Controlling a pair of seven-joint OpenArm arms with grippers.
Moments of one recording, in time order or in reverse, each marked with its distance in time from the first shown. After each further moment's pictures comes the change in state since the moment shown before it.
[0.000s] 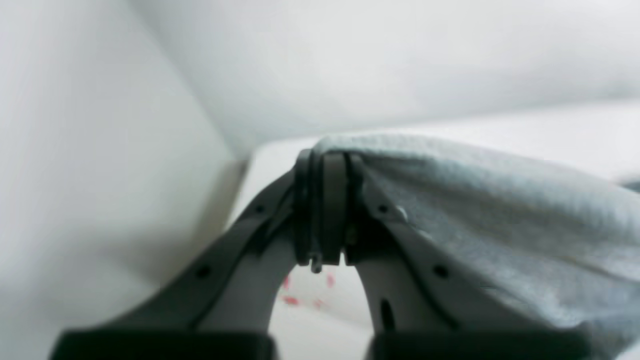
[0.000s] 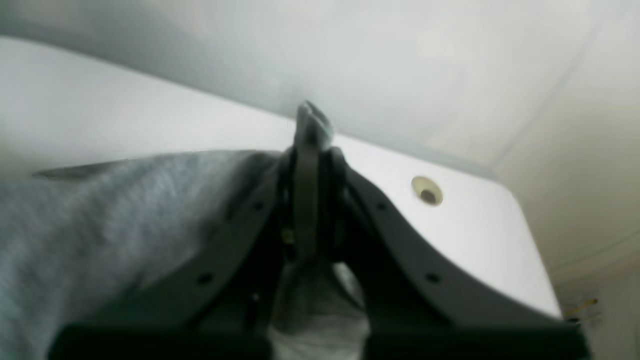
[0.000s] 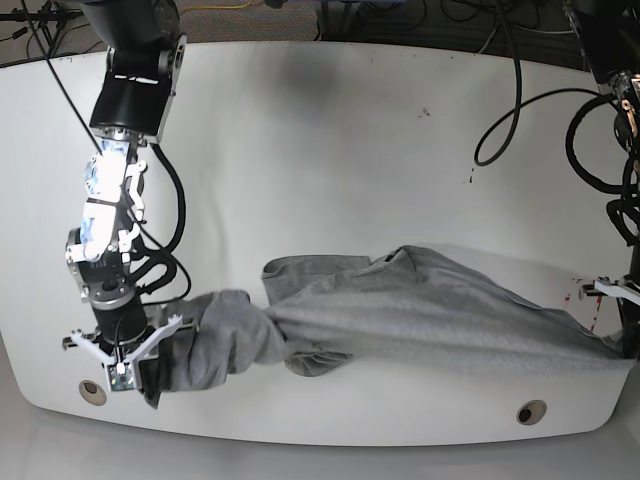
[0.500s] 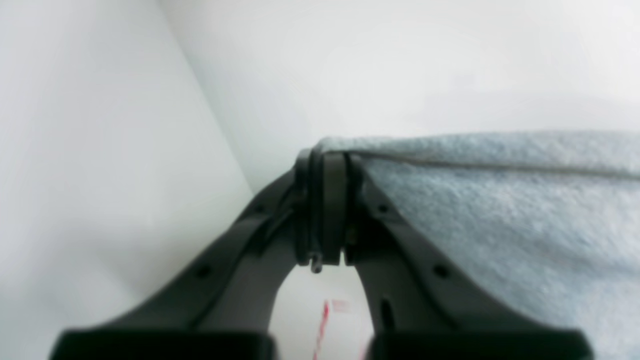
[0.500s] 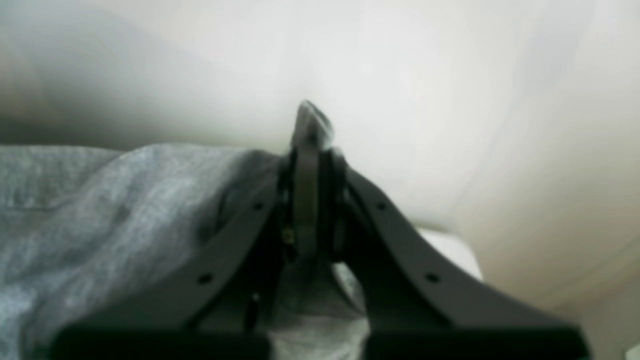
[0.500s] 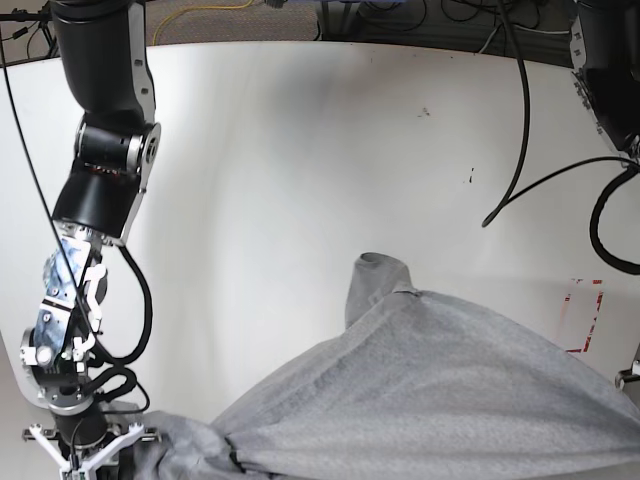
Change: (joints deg) left arm -20.5 -0.2 2.6 0.0 3.7 -0.1 6.8; right arm 22.7 2.6 0.0 -13.6 0.0 0.7 -2.3
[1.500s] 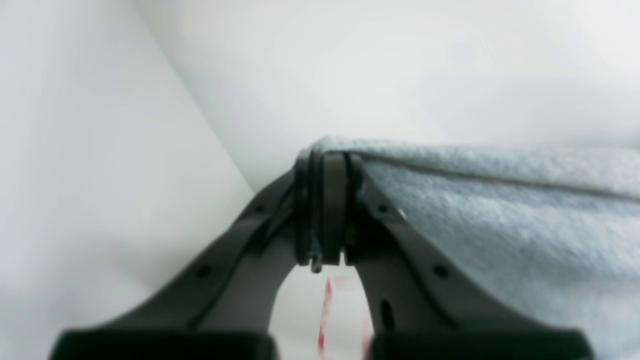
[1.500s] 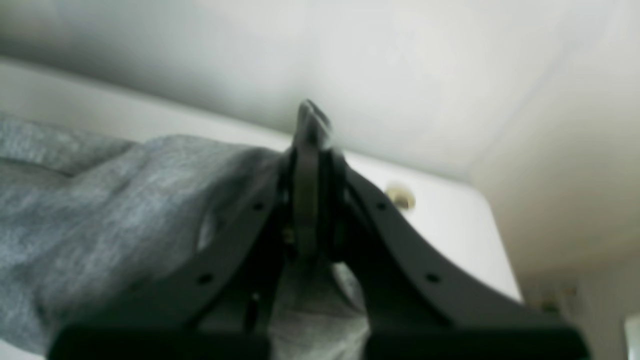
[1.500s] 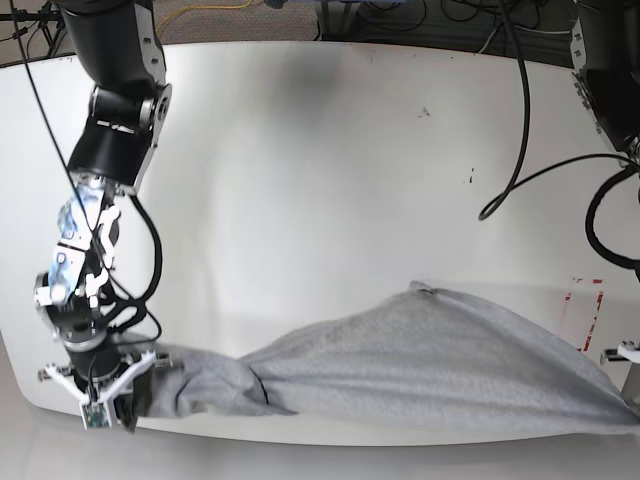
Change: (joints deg) left arm 5.4 0.1 -1.1 -1.1 0.2 -5.8 3.8; right arm -14.0 -1.0 3.3 9.9 0.5 4.4 -5.4
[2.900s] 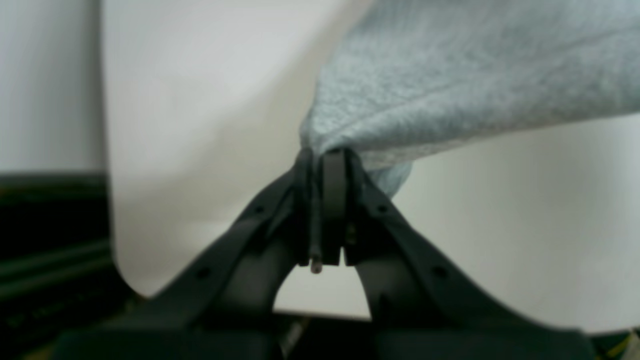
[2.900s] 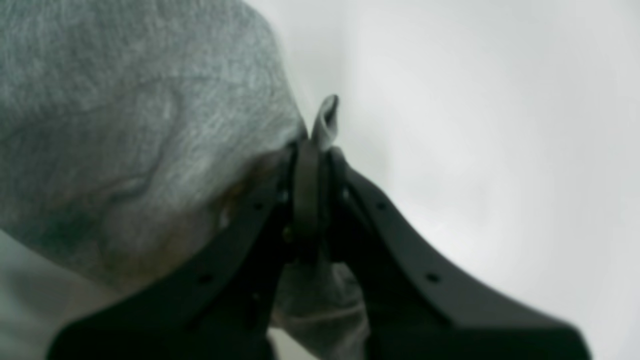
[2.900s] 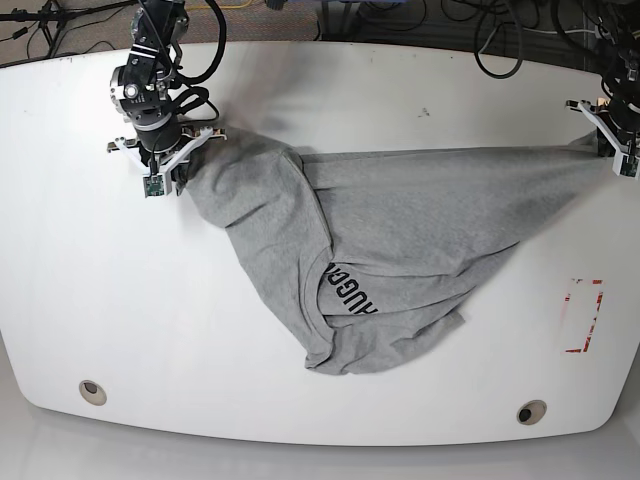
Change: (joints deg) left arm 49.9 10.1 -20.0 -3.7 1.6 -18.6 -0.5; right arm -46.8 -14.3 8.0 11.5 -0.9 -0.8 4.6
